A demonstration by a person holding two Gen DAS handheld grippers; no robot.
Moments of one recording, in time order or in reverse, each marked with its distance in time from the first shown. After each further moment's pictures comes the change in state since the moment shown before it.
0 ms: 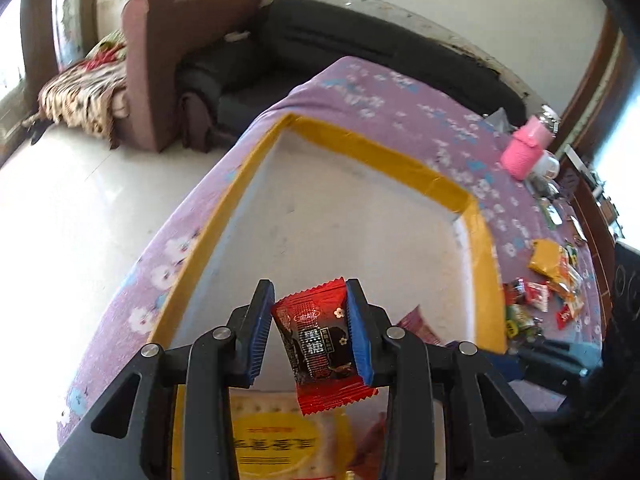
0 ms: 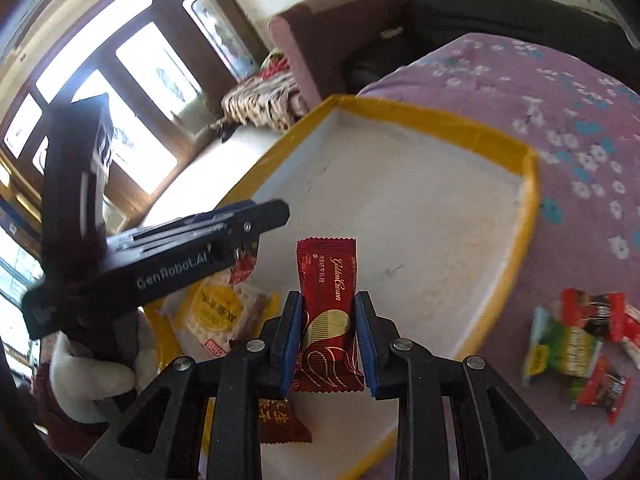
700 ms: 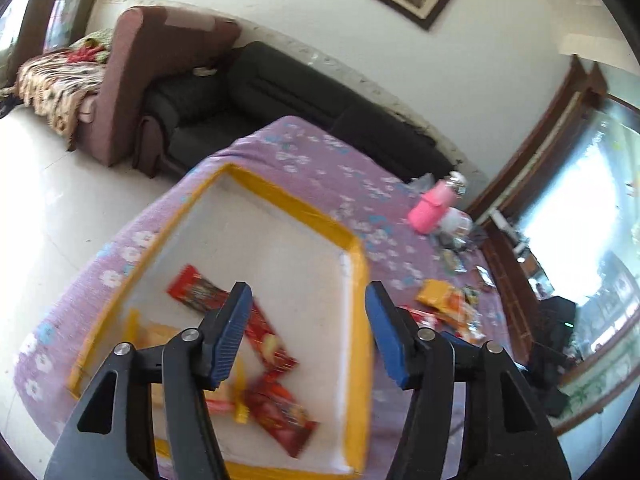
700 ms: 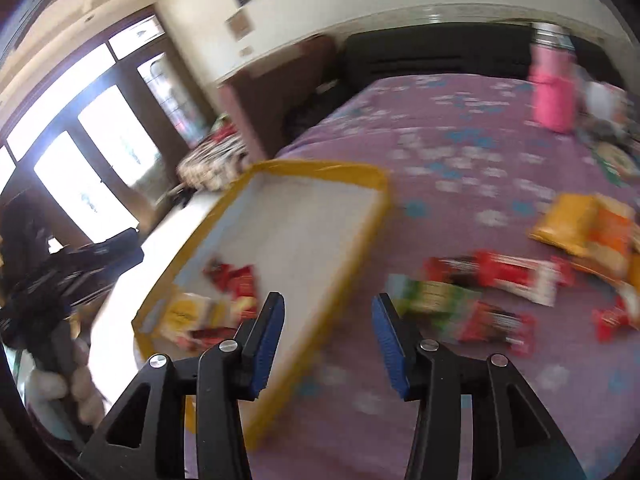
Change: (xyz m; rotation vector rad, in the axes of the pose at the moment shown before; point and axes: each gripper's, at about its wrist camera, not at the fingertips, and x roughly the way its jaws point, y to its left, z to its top) left arm -0.100 -0.018 -0.034 -0.104 -0.200 -0.326; right arm -0.116 -0.062 -0.058 0.184 -0.243 -0.166
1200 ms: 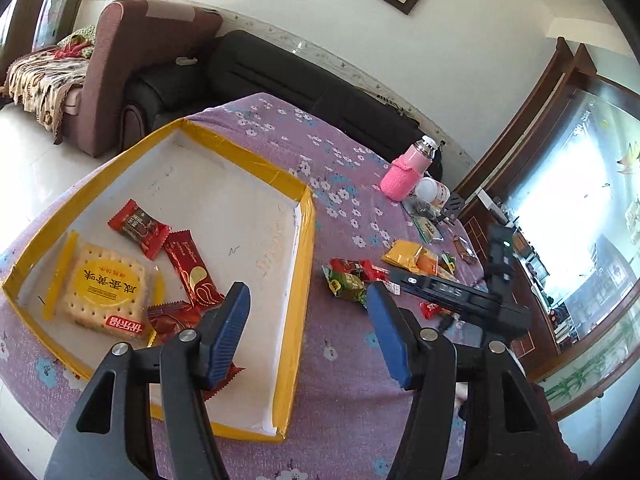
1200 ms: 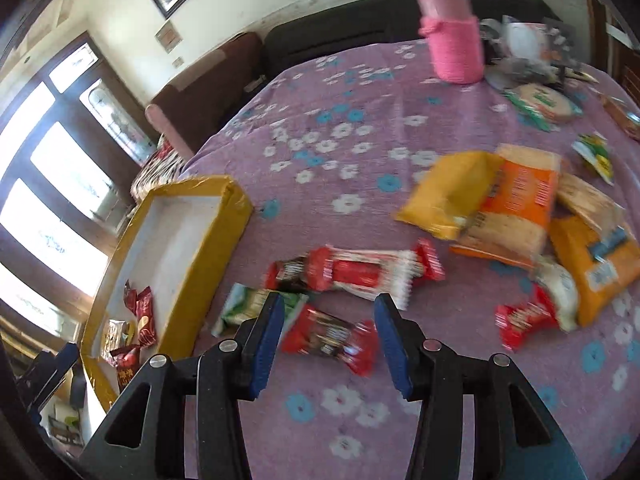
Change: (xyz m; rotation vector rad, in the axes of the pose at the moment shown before) left arm 0.007 -0.050 -0.052 0.020 0.027 -0.001; right arm 0.020 -0.097 0.012 0.145 0.068 -0.078
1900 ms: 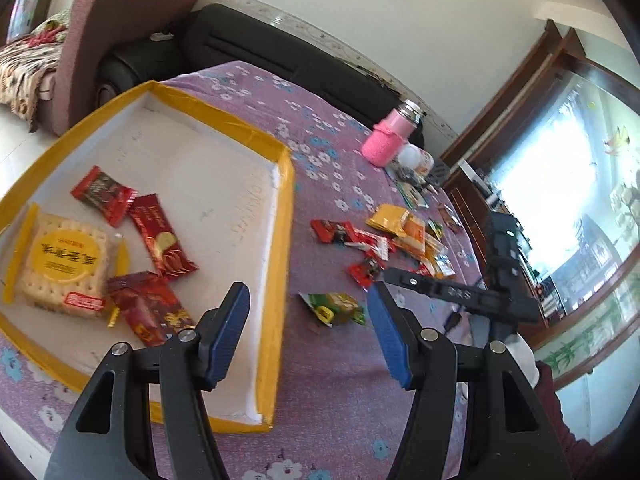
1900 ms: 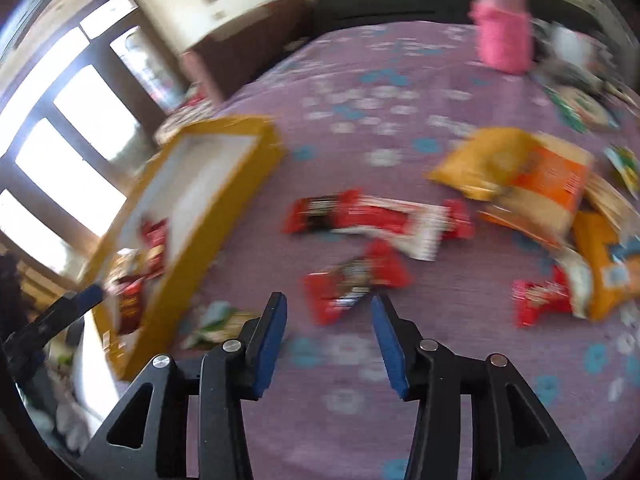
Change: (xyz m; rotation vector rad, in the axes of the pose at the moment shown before) left arm 0.028 -0.005 -0.022 0.045 0.114 -0.093; right arm -0.006 -0.009 -0.024 -0.114 0.110 0.028
